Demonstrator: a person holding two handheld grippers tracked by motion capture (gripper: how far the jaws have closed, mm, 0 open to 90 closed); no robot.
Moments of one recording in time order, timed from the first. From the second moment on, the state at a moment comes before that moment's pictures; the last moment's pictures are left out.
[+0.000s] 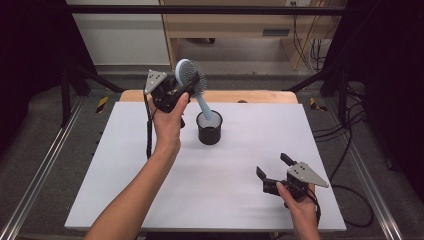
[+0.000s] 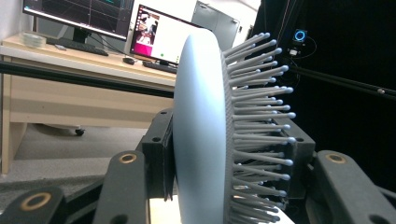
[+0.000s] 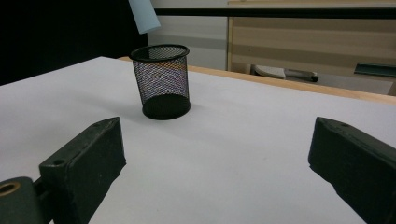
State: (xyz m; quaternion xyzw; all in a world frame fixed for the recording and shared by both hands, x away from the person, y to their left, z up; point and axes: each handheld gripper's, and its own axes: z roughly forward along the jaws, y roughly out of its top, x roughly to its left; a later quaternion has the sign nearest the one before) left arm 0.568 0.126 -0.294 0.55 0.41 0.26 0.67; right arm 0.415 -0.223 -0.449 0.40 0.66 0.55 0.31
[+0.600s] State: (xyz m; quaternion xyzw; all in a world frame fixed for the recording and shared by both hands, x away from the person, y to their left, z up) left arm 0.582 0.115 -0.312 0.56 0.43 0.26 0.66; right arm 0.415 -0.223 -0.449 0.40 0.66 0.55 0.31
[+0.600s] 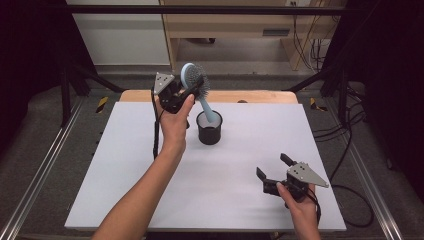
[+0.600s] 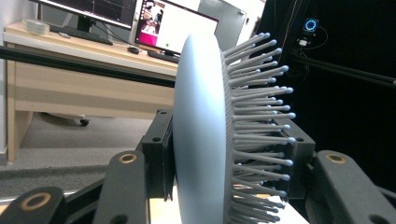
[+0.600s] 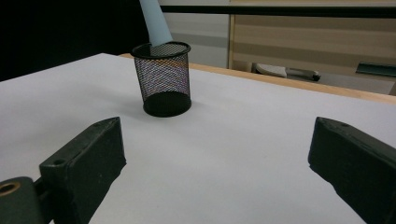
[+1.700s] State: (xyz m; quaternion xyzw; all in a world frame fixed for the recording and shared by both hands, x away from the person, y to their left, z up) left arm 0.591 0.106 -0.337 0.57 0.44 0.26 0.65; right arm 0.415 -0.221 -0.449 0.39 0.67 0.55 0.31
